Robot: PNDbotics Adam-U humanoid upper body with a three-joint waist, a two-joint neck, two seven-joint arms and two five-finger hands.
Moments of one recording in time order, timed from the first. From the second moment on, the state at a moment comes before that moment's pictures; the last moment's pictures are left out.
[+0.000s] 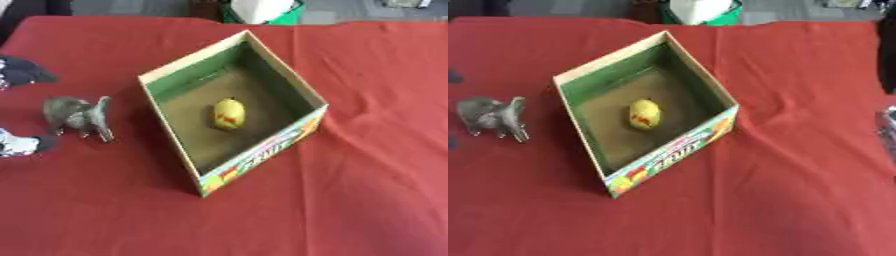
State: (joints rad) left arm -0.50 1.00 -0.13 -1.83 -0.69 -0.11 -0.69; right arm -0.46 -0.63 0.05 -1.98 -0.11 -0.16 -0.26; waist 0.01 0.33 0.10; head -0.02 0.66
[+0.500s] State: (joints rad) left arm -0.58 0.98 -0.13 -1.70 -0.67 -0.18 -0.68; right arm -0.46 -0.63 0.05 -1.98 -0.11 -0.16 -0.24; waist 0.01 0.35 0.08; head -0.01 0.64
